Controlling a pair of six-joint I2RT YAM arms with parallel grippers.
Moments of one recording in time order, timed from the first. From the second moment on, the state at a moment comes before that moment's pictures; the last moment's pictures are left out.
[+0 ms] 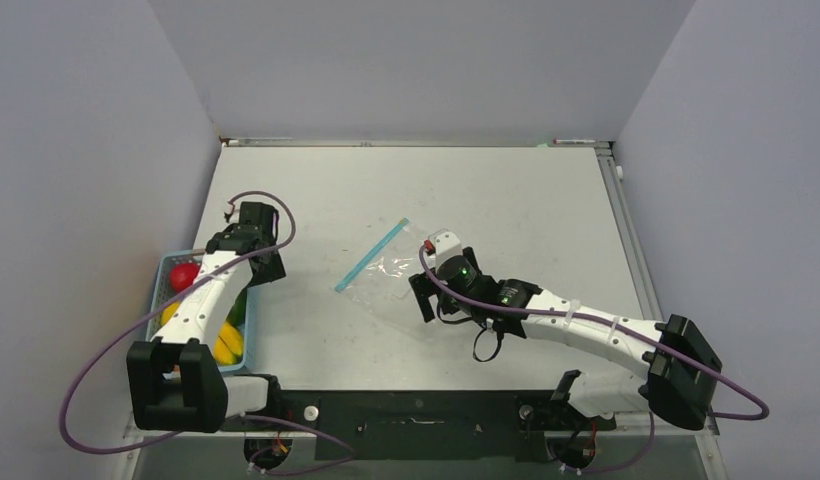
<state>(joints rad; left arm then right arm) -0.07 1.26 0.94 -0.84 -0.46 -0.40 0.97 1.26 0.82 -0.32 0.30 0.30</state>
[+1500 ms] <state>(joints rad) -0.12 1.52 1.04 -0.82 -0.44 -0.35 0.97 1.21 0.79 -0.29 0.25 0.30</state>
